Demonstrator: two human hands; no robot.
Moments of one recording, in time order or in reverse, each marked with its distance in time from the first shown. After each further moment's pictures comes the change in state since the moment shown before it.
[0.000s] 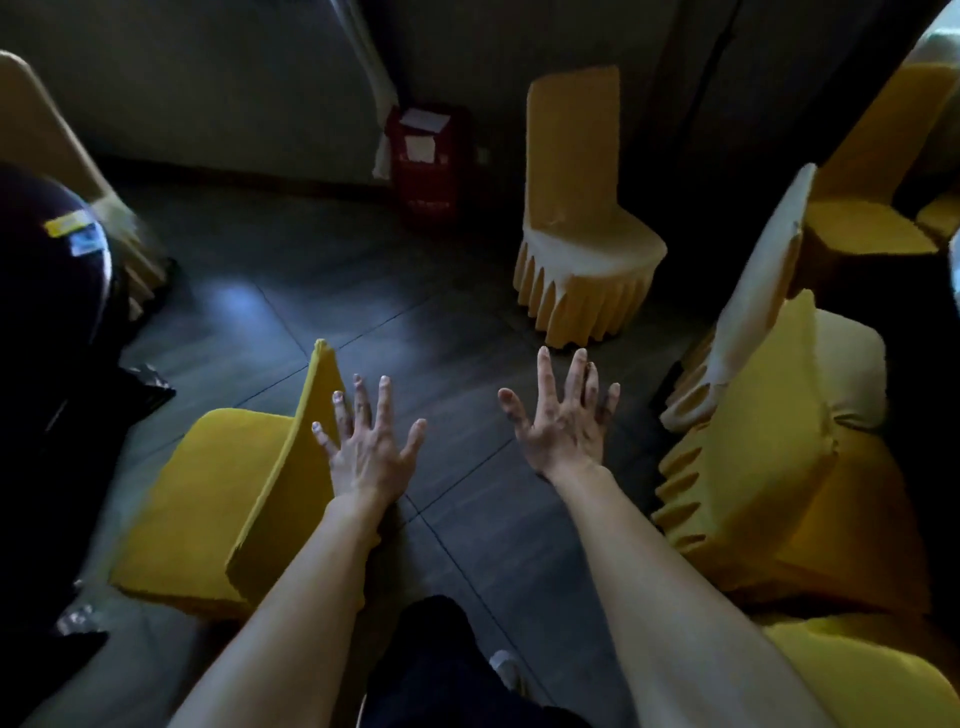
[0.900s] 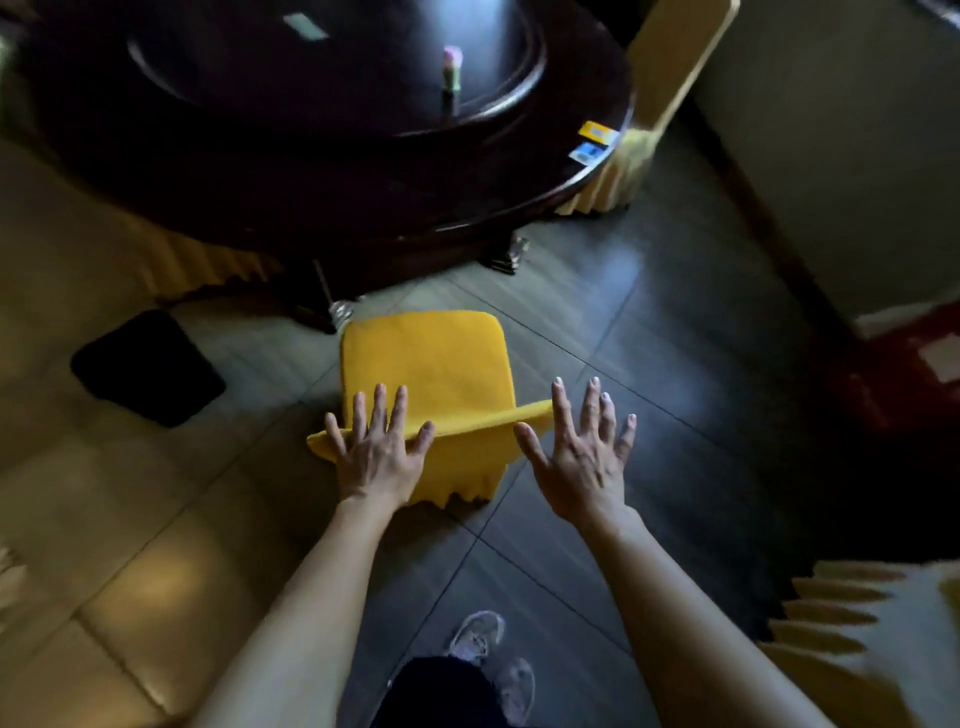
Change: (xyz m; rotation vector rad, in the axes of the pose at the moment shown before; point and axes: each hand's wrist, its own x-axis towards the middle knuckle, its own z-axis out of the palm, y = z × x) left_hand 0.027 -0.084 0.038 -0.183 0.346 -1.167; right_hand 0.188 -0.231 0.081 -0.230 -0.369 -1.229
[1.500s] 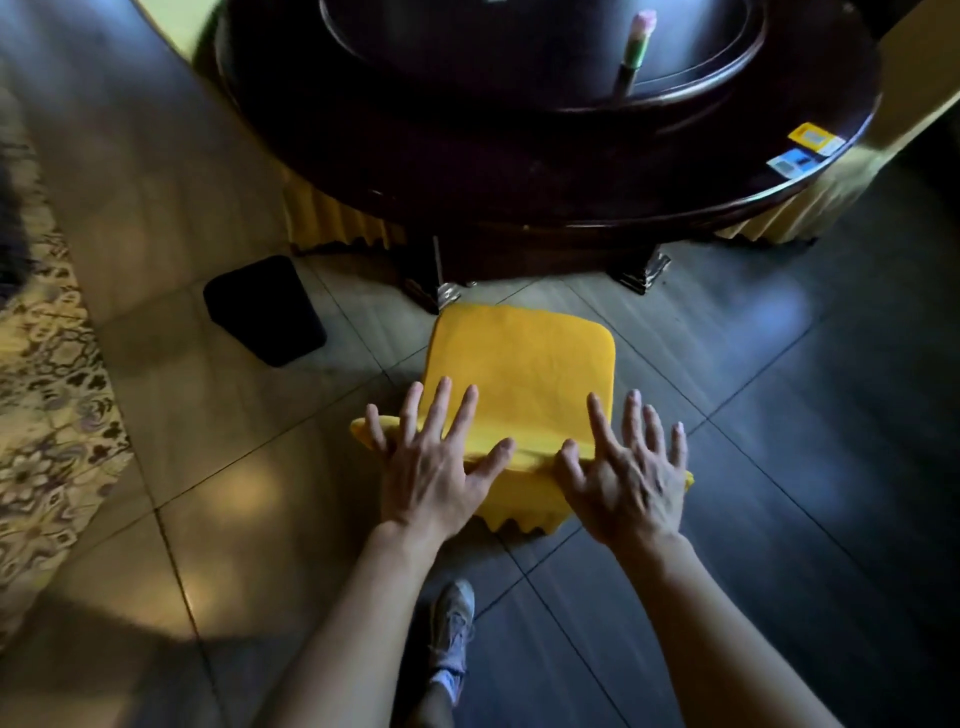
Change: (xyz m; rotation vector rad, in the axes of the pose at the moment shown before) left_hand 0.031 0.005 0.016 0.088 0.223 -0.093; right_hand 0.111 -0.036 0.061 -0.147 -0.023 -0.279
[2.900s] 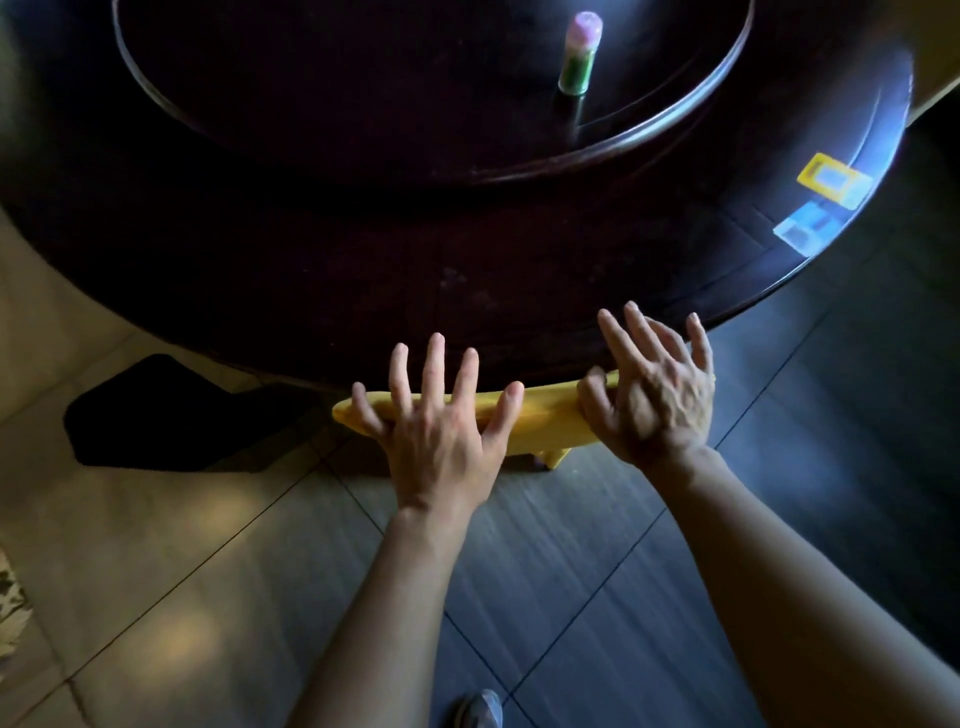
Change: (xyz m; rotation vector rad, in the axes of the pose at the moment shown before) left_hand 0.388 0.114 0.044 -0.003 0.104 -0.055; right_hand 0.419 0.062 -0.053 0.090 0.379 -0.106
